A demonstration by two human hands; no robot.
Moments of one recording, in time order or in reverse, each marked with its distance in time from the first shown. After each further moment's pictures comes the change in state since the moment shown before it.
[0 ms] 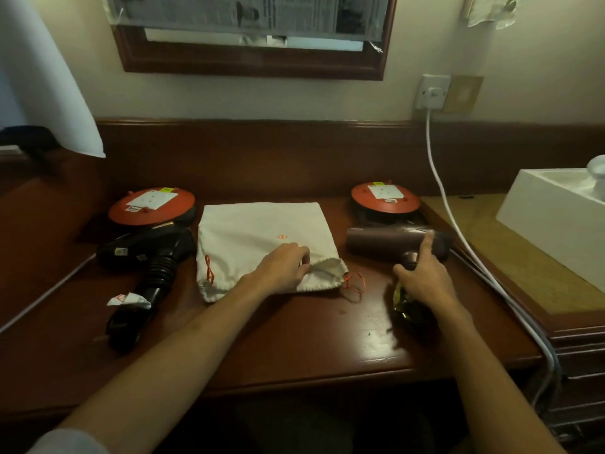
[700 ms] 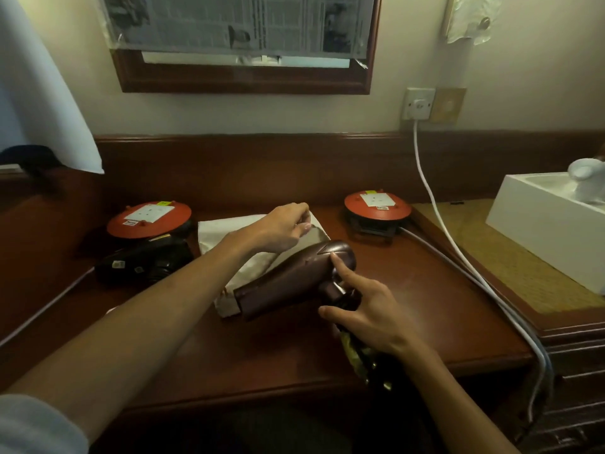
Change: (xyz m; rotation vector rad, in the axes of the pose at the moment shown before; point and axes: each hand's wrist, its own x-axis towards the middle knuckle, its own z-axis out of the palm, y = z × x) left_hand 0.021 0.023 -0.093 -0.176 -0.009 0.143; right_hand -0.090 -0.029 0.026 0.140 -0.227 -0.647
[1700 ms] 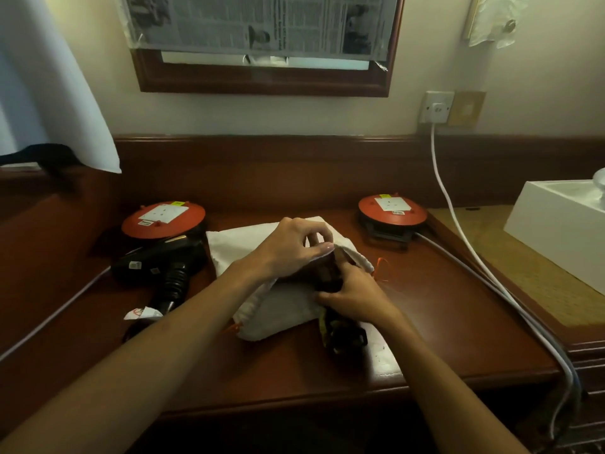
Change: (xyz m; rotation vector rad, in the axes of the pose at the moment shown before) left_hand -0.032 -0.012 0.010 -0.130 0.227 0.227; right_hand 0.070 -0.011 0.037 -0.087 -0.070 0.209
